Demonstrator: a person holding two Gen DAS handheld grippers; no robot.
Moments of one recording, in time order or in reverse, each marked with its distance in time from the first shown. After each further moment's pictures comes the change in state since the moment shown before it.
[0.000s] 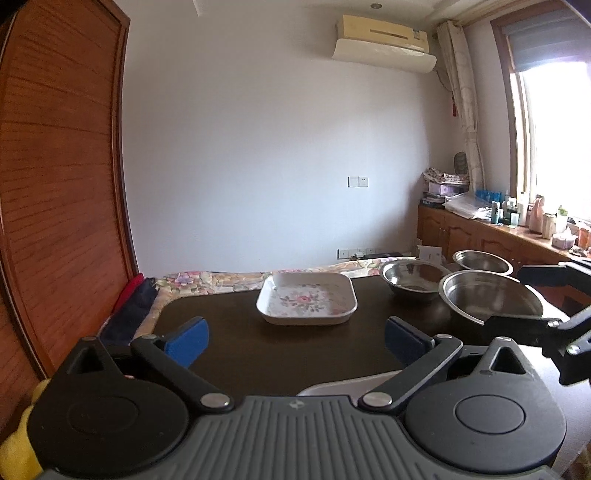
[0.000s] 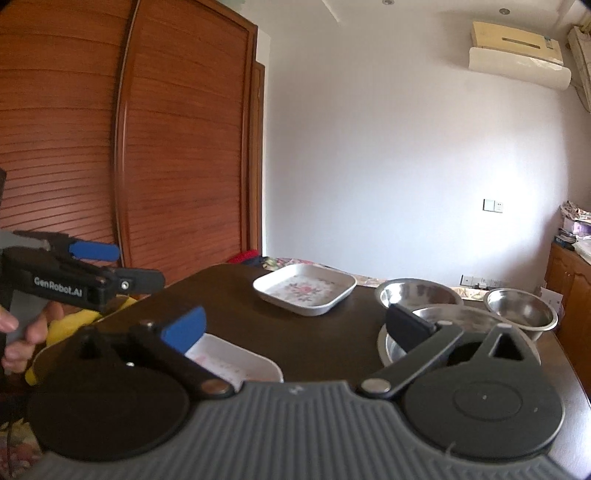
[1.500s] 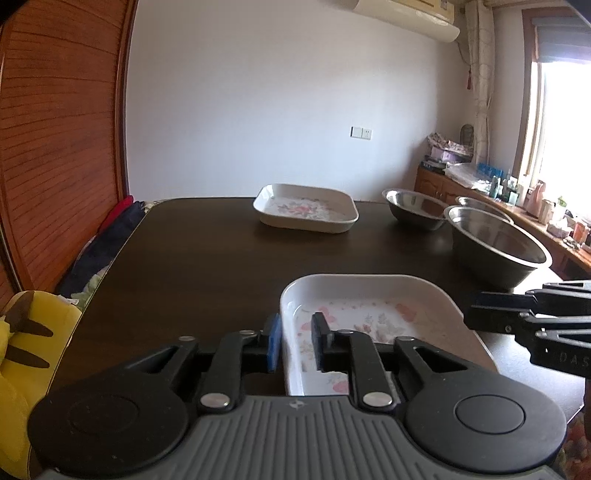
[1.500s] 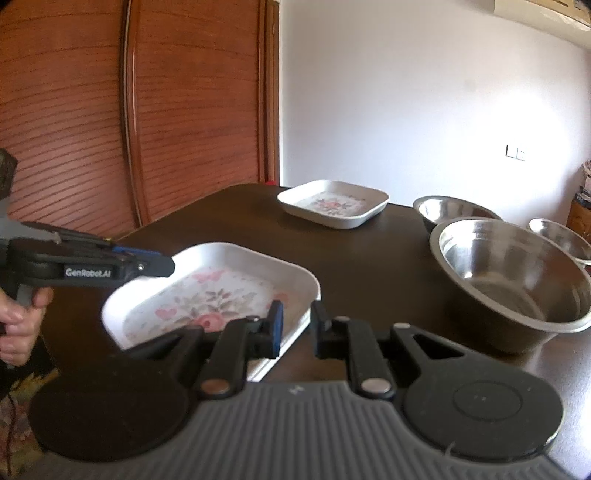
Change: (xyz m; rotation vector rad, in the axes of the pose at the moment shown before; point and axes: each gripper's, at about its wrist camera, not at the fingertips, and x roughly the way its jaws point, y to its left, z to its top) left arm 0.007 0.015 -0.065 -0.128 0.177 -0.051; right arm 0.022 0.018 -0.040 0.012 0.193 0.062
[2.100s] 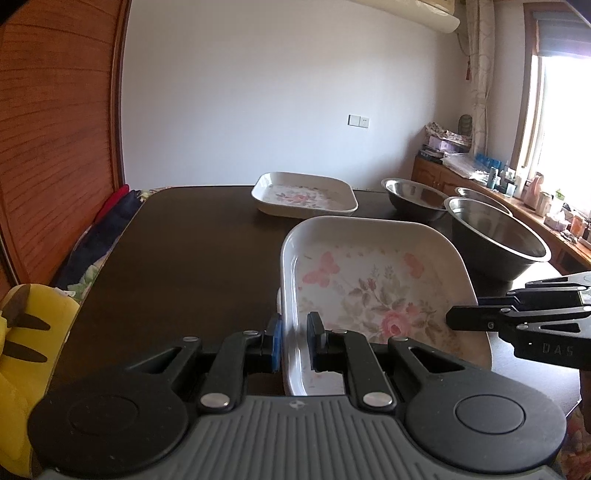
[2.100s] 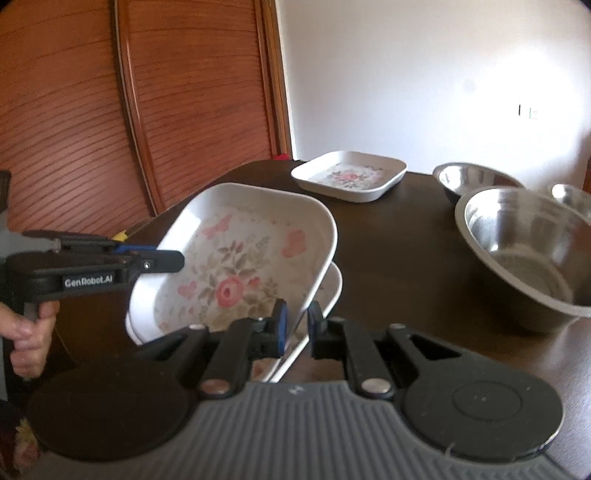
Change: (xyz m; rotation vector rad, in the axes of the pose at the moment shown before) left arm 0.011 0.003 0.003 -0.002 0.052 -0.016; right arm 0.016 0.003 0.010 0.043 0.116 0.046
